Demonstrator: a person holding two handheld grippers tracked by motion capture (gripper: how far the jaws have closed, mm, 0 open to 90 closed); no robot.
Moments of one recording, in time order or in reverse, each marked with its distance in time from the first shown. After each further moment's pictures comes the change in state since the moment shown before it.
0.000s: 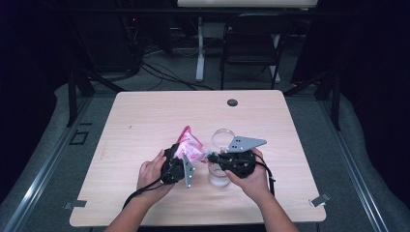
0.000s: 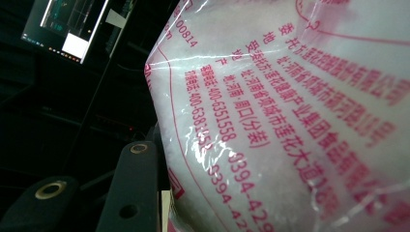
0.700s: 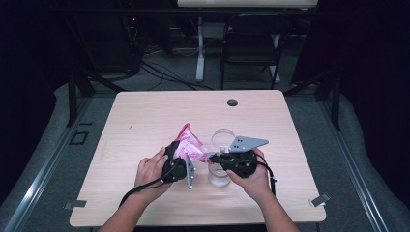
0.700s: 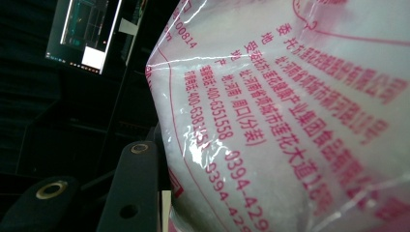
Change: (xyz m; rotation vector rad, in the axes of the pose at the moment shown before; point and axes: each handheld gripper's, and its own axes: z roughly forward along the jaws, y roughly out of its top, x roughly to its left) left arm 0.007 0.007 -0.006 0.047 0.051 0.152; right arm -0.003 -0.003 -0.002 -0.005 0.002 0.010
